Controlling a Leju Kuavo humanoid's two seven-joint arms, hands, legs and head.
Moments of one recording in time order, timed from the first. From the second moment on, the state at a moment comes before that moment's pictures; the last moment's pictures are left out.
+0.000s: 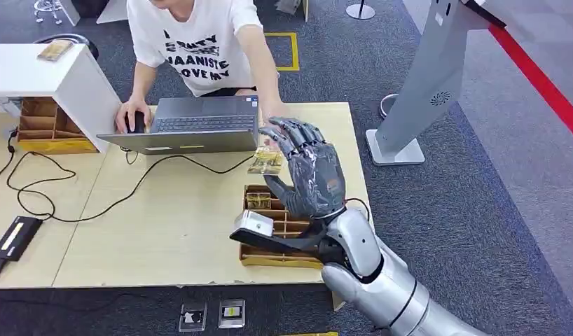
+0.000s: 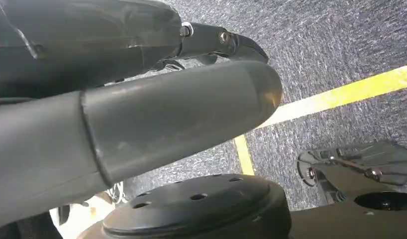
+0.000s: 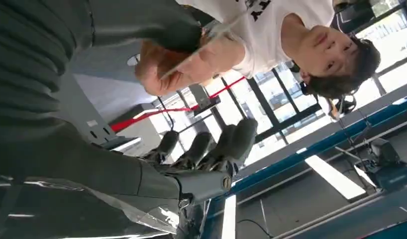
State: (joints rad) left arm -0.15 0.03 -1.33 -0.21 1.03 0.37 0.30; right arm -0.59 -0.08 0.87 -1.47 1.06 -0.59 0.17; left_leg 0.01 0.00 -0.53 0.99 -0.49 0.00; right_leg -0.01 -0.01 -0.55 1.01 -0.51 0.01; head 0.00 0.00
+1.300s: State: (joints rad) left arm -0.14 0.03 -1.33 -0.21 1.07 0.39 0.30; right arm -0.60 -0.07 0.88 -1.44 0.94 -0.67 0.15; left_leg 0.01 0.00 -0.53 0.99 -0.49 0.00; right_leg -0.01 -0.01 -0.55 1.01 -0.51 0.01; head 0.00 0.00
